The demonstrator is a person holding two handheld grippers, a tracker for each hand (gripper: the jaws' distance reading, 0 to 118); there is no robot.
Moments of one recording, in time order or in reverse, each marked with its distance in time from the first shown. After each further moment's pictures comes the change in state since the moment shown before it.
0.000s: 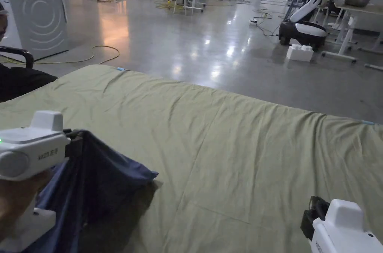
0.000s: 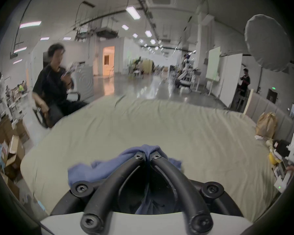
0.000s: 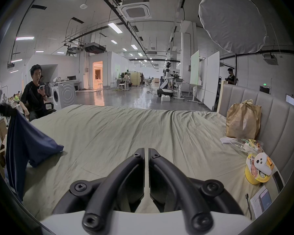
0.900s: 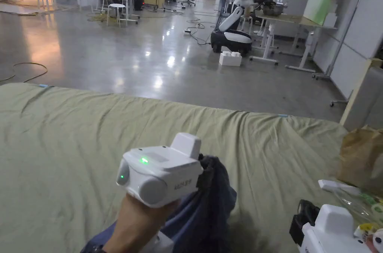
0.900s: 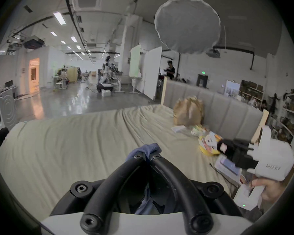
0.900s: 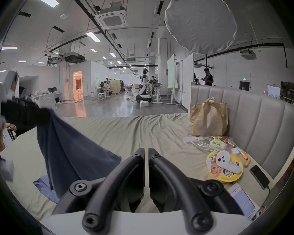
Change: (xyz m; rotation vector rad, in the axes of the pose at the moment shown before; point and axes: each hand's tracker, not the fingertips) left arm 0.379 -0.024 -0.013 -0.026 -0.673 -0.244; right arm 0.124 -0.009 0.076 0.052 -0.186 -0.091
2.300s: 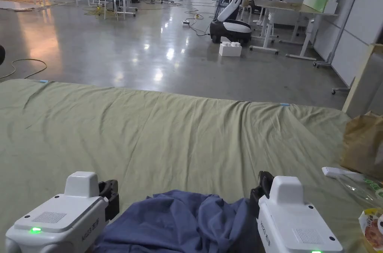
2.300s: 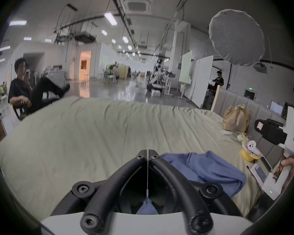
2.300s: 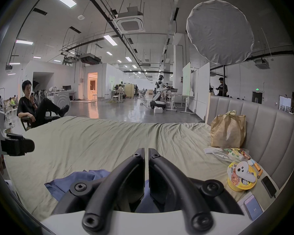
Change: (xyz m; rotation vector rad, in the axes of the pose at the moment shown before) left arm -0.098 -0.107 0.115 0.030 0.452 0.266; right arm -0.081 0.013 -0.004 0.083 0.155 0.091
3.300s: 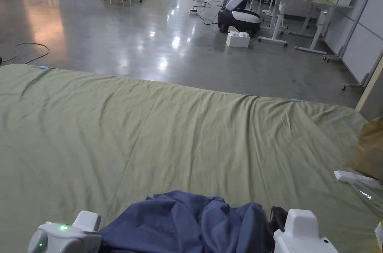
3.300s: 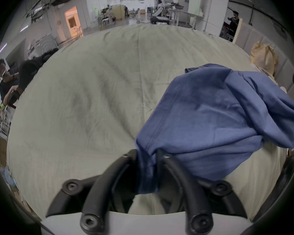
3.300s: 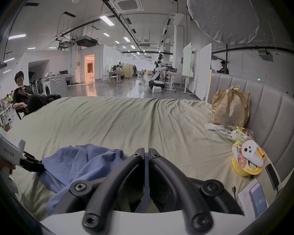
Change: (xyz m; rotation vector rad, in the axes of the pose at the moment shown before) left arm -0.042 -0.089 -0.122 -0.599 0.098 -0.149; right arm 0.026 -0.062 -0.049 -0.219 -0.005 -0.014
